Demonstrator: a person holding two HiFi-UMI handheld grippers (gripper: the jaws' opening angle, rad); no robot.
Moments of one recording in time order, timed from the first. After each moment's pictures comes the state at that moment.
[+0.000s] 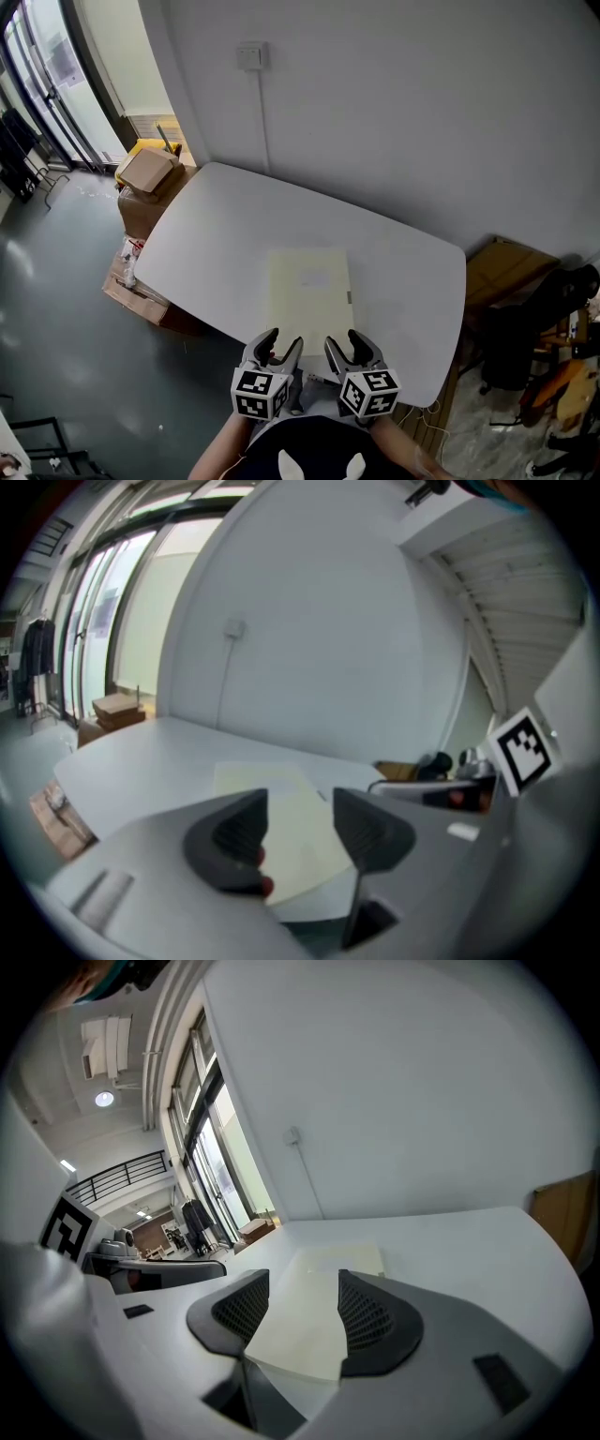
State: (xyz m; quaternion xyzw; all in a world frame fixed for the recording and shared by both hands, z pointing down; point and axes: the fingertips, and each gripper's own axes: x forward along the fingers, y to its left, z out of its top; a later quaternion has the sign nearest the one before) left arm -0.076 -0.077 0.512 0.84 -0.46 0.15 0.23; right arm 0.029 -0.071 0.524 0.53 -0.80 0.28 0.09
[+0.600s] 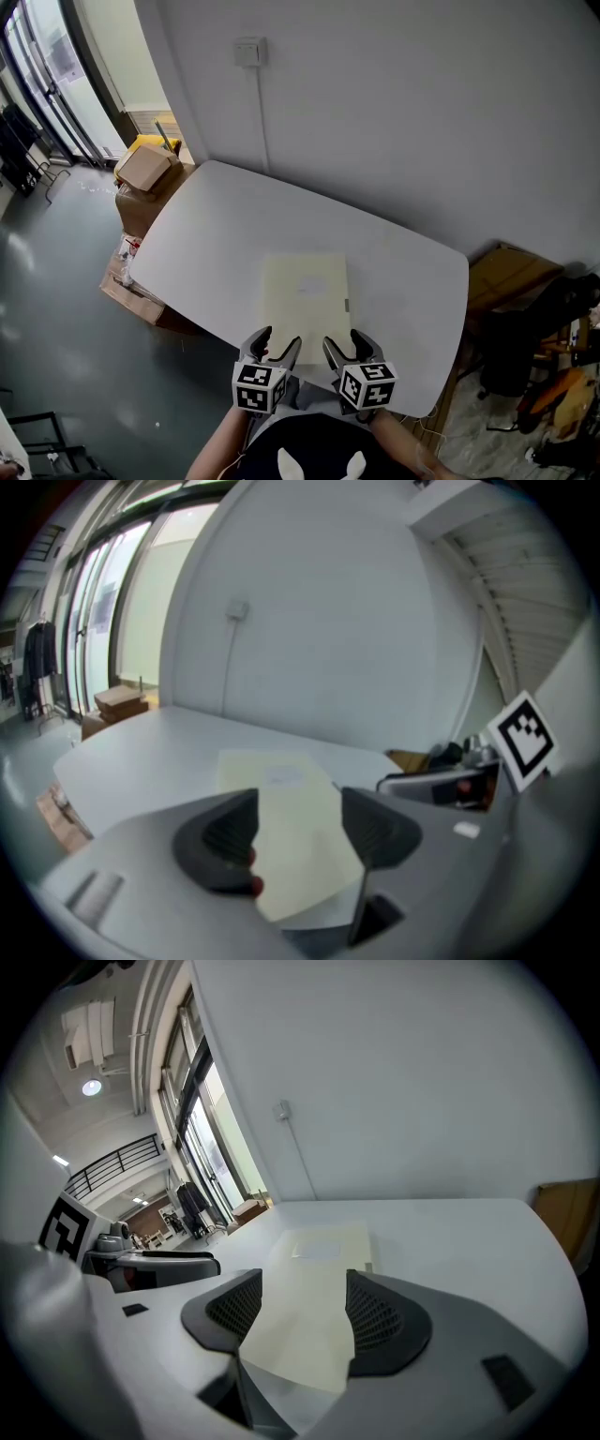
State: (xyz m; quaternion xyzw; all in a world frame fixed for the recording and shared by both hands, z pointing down) left arm -0.070 -0.108 0.546 0.82 -0.47 0.19 0.25; right arm 0.046 -0.103 0.558 0.52 -0.78 0.31 0.15
